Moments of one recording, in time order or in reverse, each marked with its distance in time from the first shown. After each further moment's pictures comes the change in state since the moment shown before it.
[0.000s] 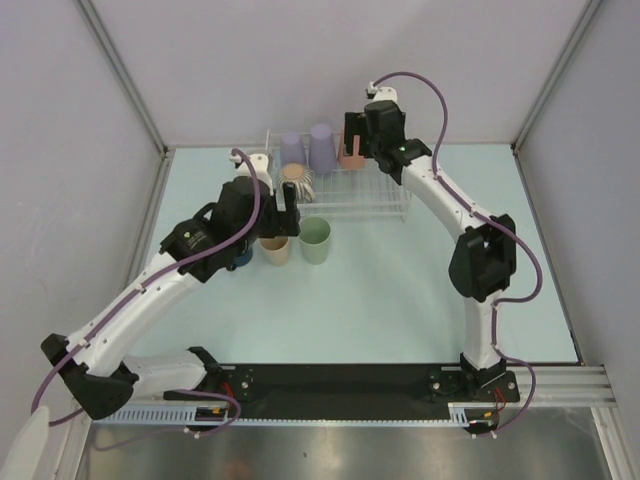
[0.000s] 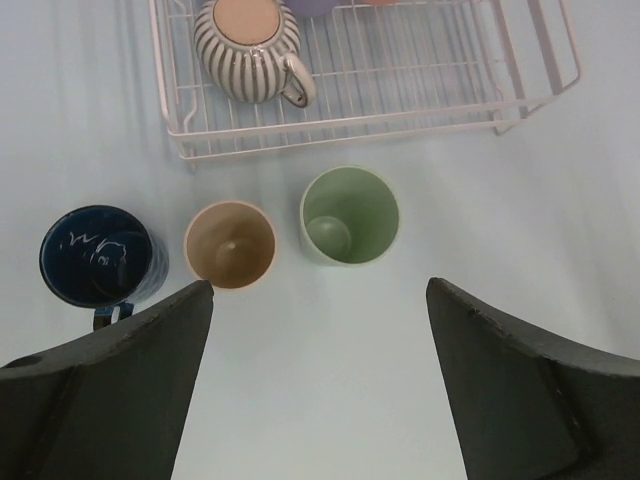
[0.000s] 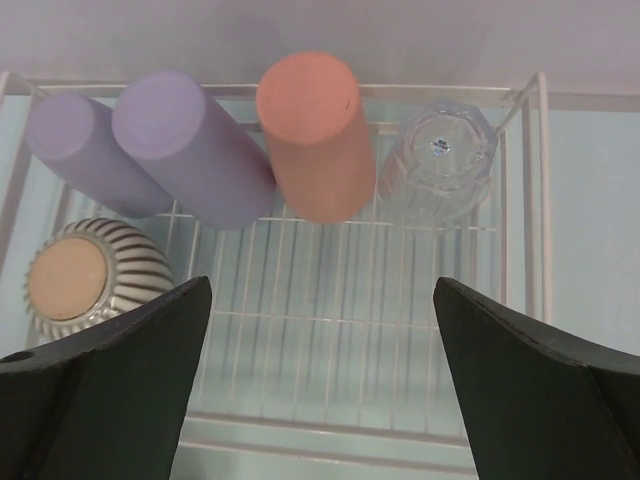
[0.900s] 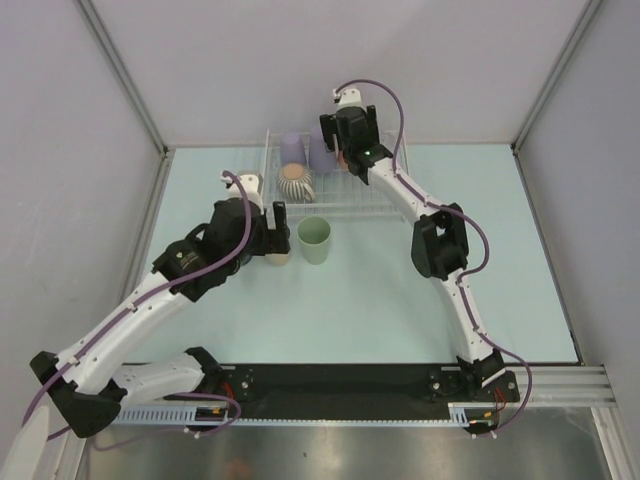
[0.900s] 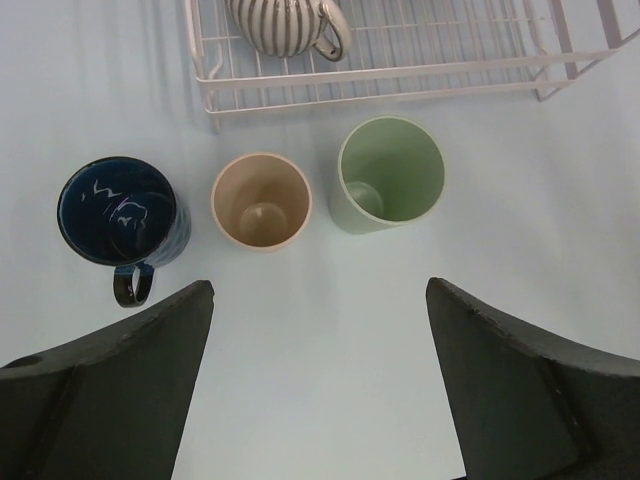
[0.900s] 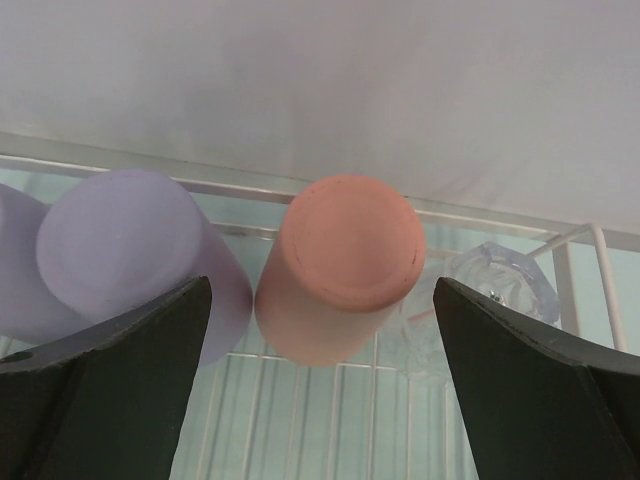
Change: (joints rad) left arm 0.000 -0.141 -0.196 0.022 -0.018 -0.006; right arm 0.048 0.436 0.380 0.197 0.149 -0.268
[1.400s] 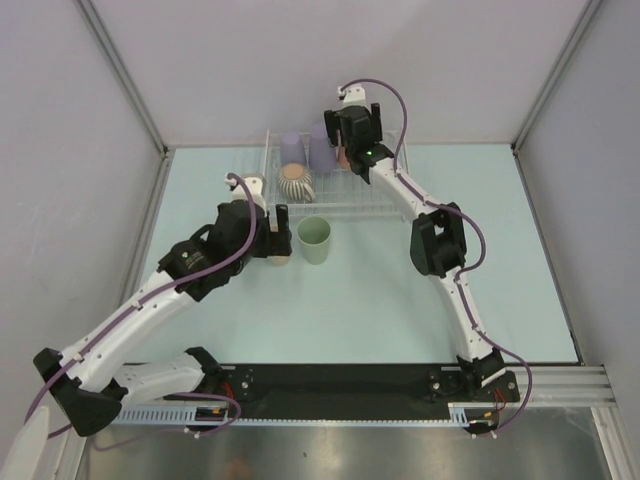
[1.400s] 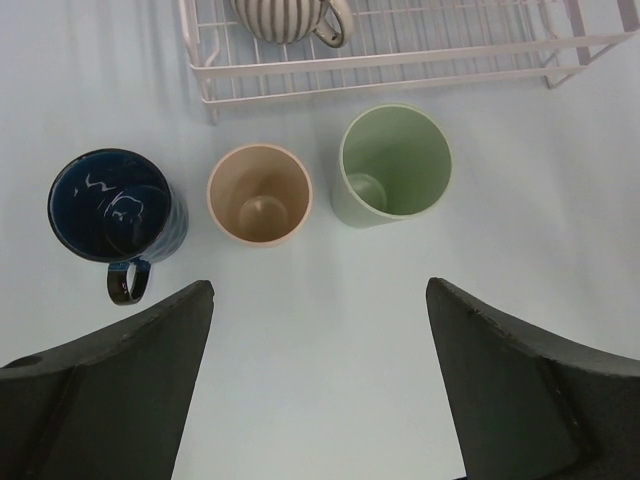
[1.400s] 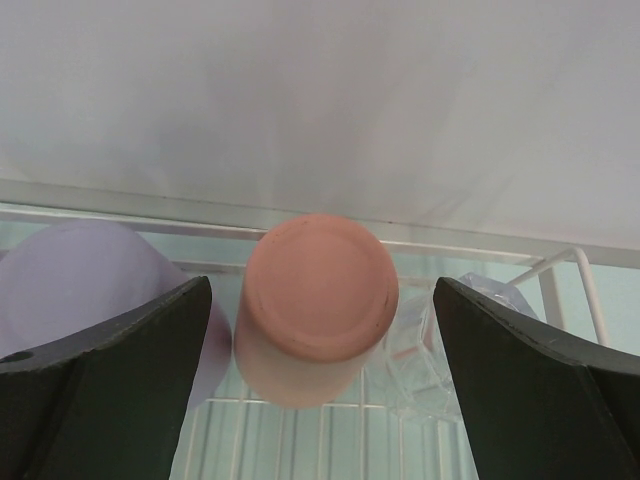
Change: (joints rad) left arm 0.000 0.009 -0.032 0.013 0.002 0.000; right arm -0.023 0.053 0.039 0.069 0.022 -0.012
